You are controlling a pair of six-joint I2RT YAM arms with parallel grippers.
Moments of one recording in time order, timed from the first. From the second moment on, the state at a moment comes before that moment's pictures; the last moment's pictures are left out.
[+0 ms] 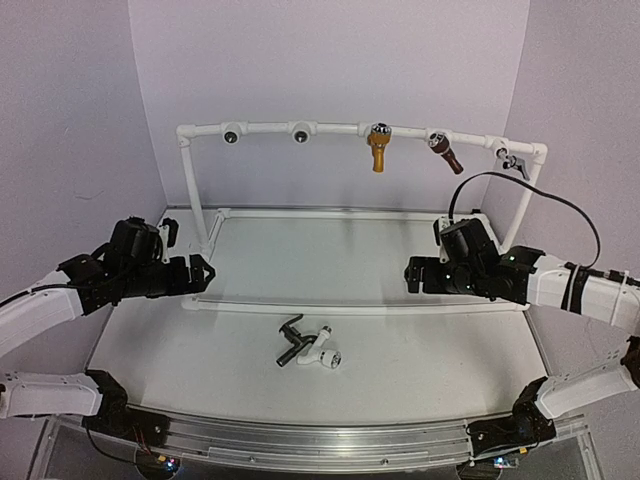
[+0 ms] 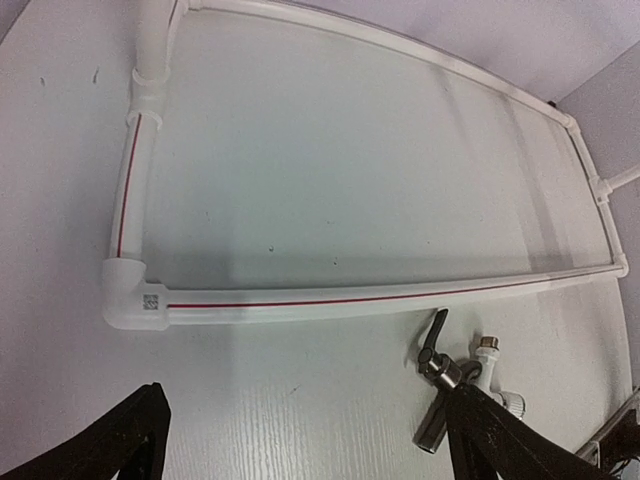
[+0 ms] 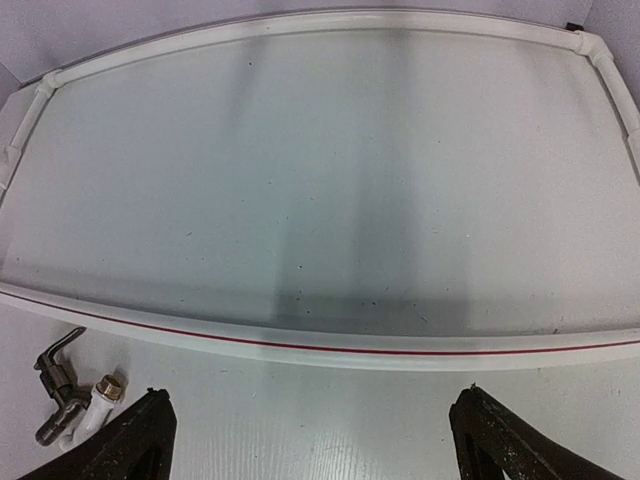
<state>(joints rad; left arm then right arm) -0.56 0.95 0.73 -0.45 -0.07 -0.55 0.70 1.25 0.88 -0.42 0.32 0.52</state>
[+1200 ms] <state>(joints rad) -1.01 1.41 0.54 0.20 -0.07 -0.66 0.84 1.39 0.81 -0.21 0.20 0.55</state>
